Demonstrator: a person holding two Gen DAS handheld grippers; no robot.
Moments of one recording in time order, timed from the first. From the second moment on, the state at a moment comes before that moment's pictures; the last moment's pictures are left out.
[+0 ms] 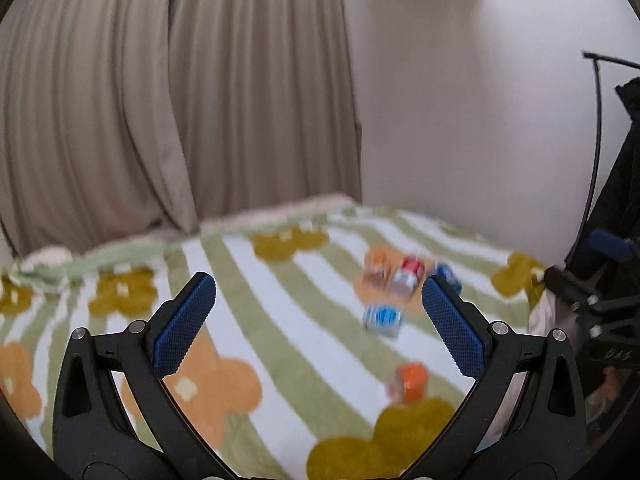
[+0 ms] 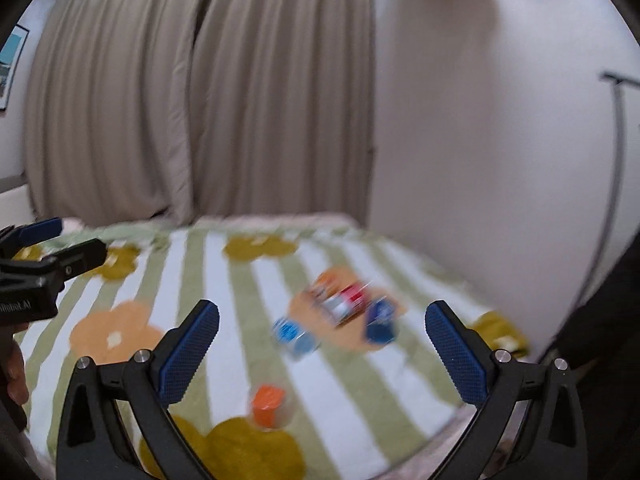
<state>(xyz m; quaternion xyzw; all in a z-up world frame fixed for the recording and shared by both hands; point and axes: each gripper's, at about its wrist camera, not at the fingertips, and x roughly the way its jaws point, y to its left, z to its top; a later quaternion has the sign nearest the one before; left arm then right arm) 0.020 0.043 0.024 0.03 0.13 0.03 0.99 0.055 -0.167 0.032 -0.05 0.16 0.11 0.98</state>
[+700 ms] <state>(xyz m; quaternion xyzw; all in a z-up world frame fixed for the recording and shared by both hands) -0.023 0.014 0.026 0.03 0.08 0.00 1.00 0.003 -0.204 0.054 -0.01 0.11 0.03 0.99</state>
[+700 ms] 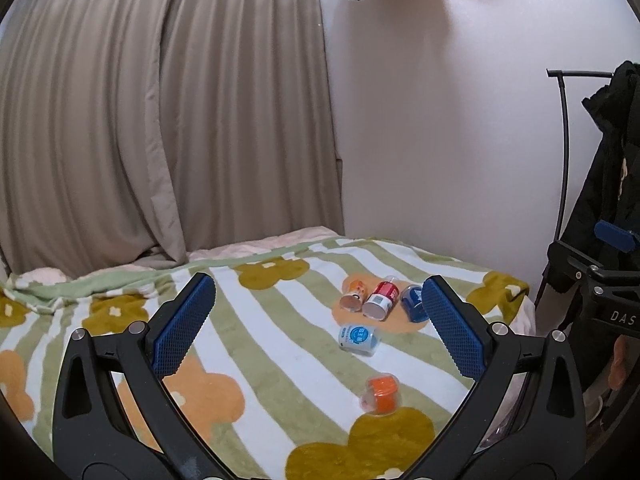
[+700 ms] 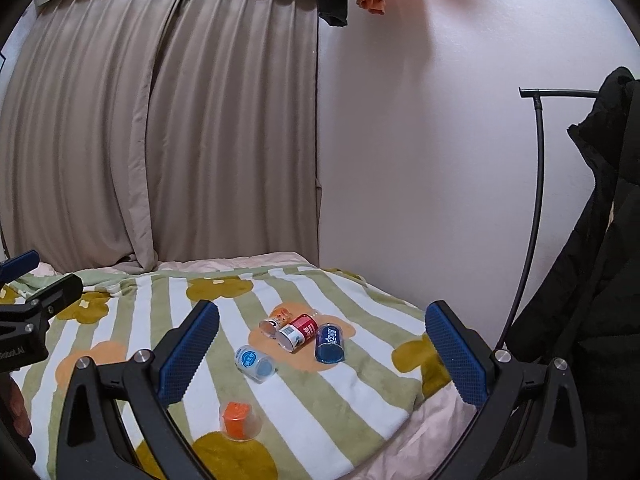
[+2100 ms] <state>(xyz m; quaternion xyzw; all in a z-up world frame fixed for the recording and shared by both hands) -0.026 0.013 0.022 0.04 0.07 -0.01 1.00 0.001 -0.211 0.052 0.01 0.12 0.02 0.99</state>
